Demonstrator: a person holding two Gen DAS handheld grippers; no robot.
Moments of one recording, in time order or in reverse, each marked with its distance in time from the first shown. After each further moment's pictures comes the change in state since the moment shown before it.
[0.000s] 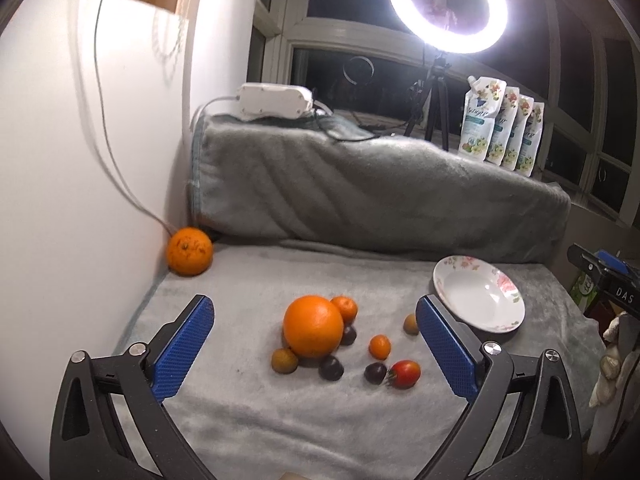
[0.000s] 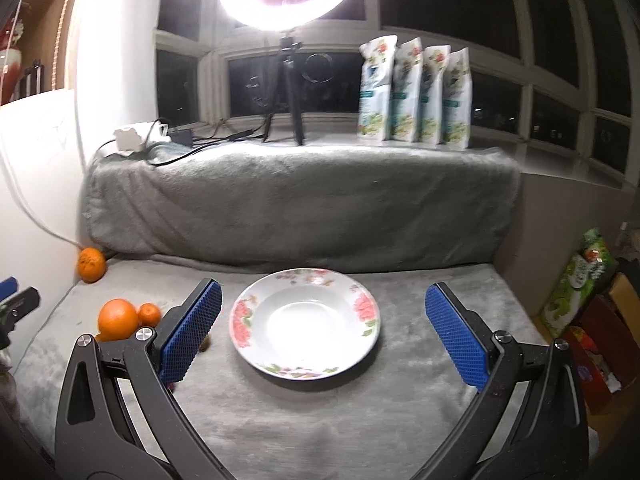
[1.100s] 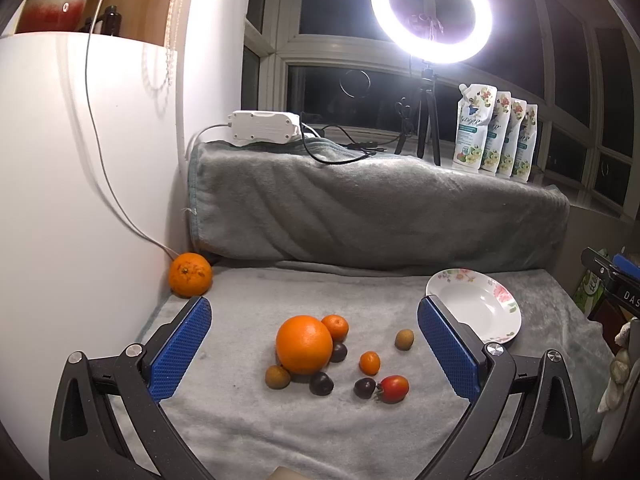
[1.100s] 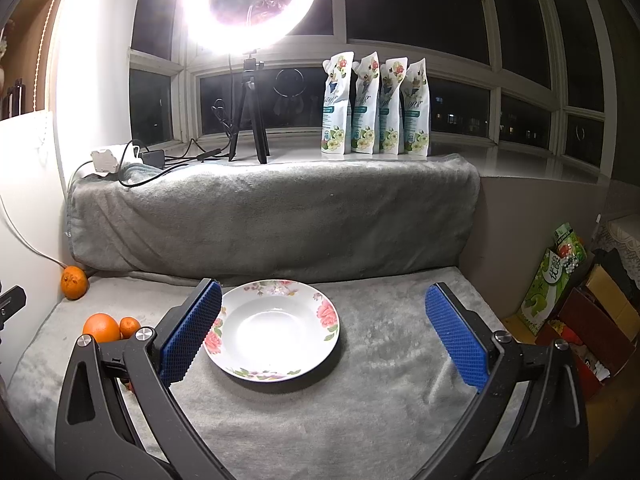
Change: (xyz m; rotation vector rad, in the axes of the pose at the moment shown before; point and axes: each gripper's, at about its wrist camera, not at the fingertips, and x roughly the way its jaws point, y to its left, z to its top) left arm -0.014 -0.027 0.013 0.048 -0.065 0.030; right arm -0.028 -0.025 0.001 0.050 -0.064 -0.113
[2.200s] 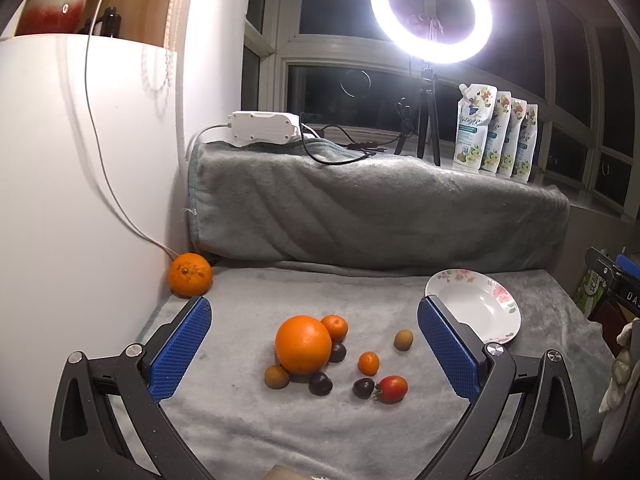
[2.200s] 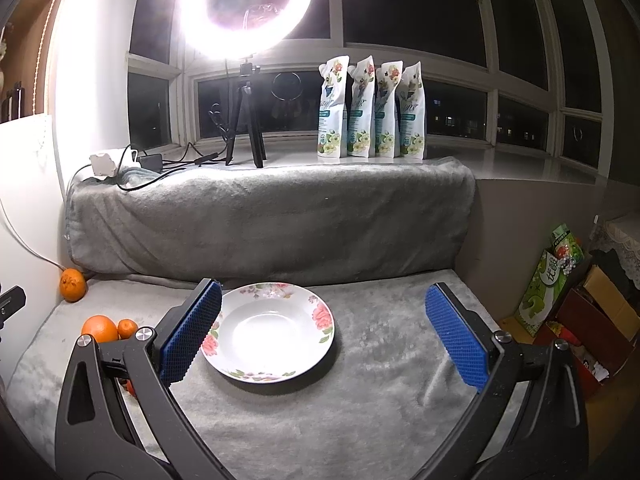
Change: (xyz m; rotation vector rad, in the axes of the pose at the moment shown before) left arm -0.001 -0.003 0.001 0.002 -0.001 0.007; right arm -0.001 -0.002 0.004 0.002 -0.004 -0.004
